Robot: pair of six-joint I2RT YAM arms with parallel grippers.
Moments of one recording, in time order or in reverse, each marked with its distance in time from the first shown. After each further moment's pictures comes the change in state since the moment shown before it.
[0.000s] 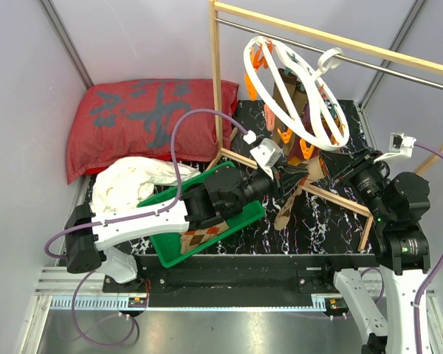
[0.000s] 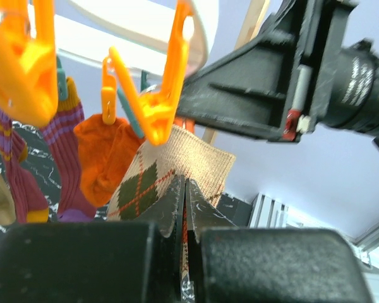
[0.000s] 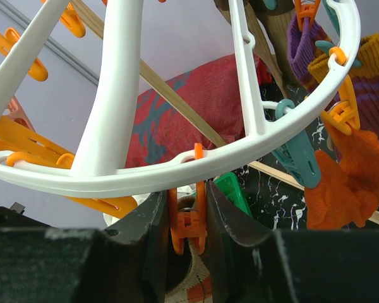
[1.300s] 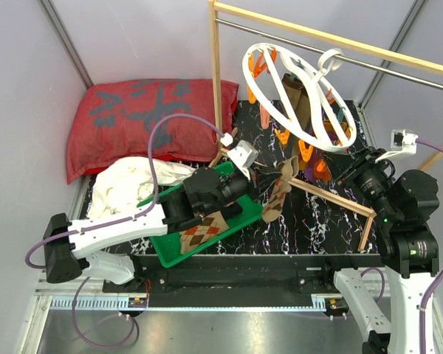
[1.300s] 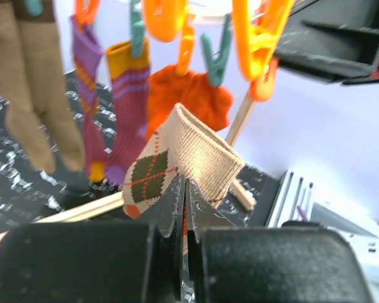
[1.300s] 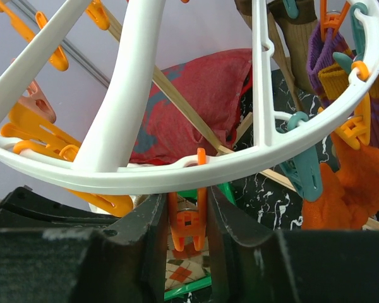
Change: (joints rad) left arm 0.061 -0.174 -0.155 -0.103 -0.019 0.005; right arm 0.000 0.031 0.105 -0.100 -0.027 -0.107
